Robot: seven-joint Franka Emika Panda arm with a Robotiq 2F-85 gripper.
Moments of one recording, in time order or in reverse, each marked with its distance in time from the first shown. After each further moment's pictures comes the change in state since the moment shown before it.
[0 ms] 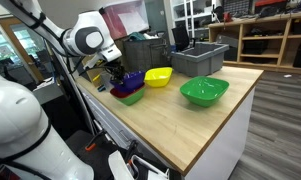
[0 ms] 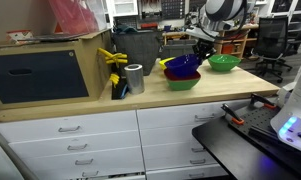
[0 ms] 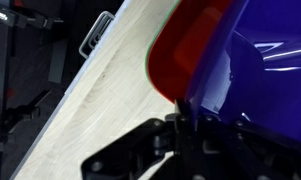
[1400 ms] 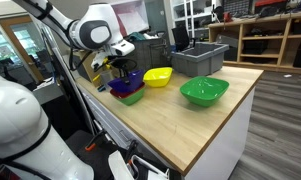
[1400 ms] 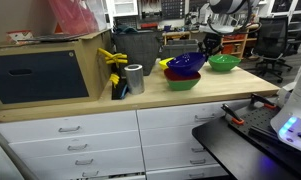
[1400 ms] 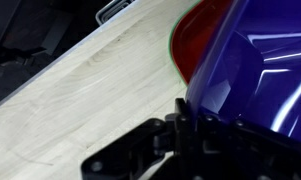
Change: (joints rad) arm -0.003 -0.026 -0.123 0.023 0.070 -0.096 -0.491
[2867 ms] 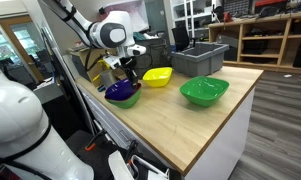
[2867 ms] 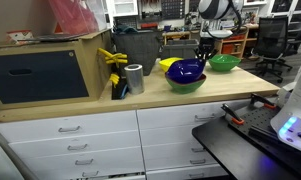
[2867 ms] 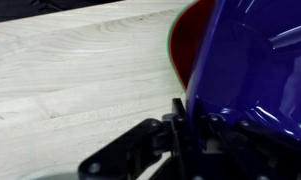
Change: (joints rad) arm 0.029 0.232 -0.066 0.203 -0.049 -0.136 -0.423
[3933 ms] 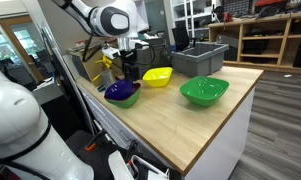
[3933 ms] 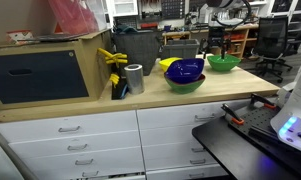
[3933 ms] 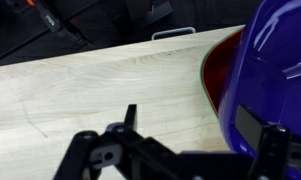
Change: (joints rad) arm -0.044 -0.082 -0.037 0.034 -0.010 -0.285 -0.067
